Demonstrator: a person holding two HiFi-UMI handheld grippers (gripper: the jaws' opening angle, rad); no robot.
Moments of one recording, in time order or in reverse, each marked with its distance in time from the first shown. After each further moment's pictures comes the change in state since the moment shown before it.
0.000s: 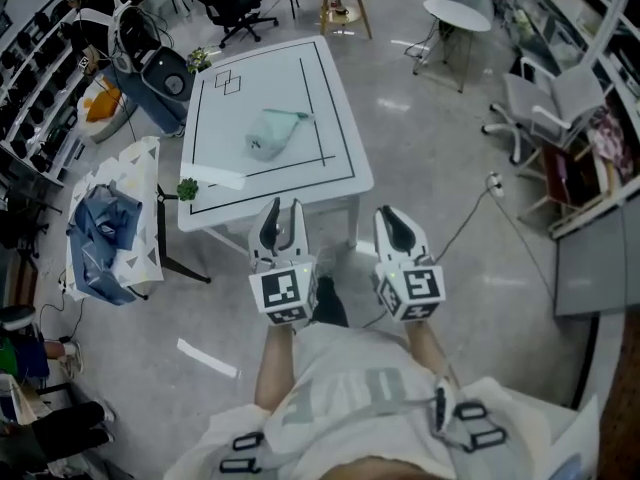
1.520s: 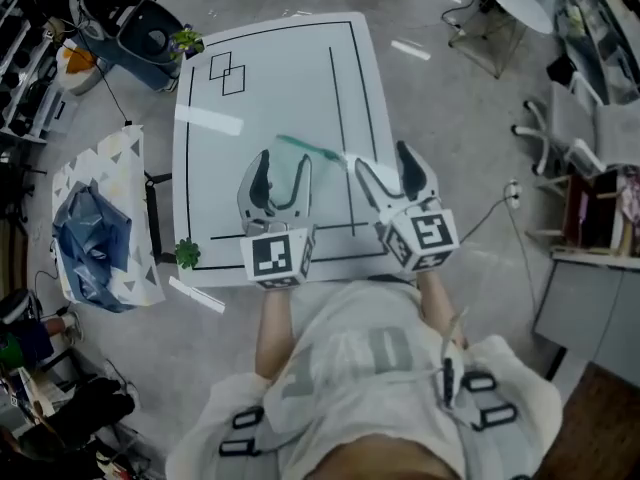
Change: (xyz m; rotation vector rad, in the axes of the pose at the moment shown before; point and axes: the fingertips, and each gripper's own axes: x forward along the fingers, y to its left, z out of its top) left arm 0.334 0.152 0.012 -0.105 0.033 0.004; right arm 0.397 -0.047 0.056 -0.018 0.121 0.184
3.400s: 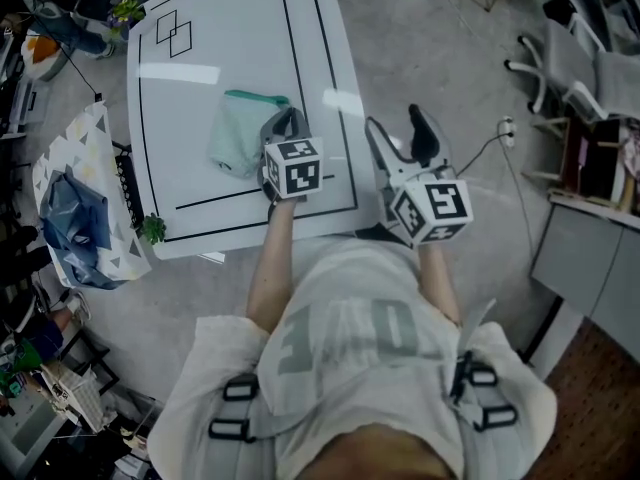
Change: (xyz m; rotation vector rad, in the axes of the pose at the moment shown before) left arm 0.089 -0.078 -0.197 0.049 0.634 0.024; right arm -0.052 -0.097 -0.034 0.124 0.065 -0.124
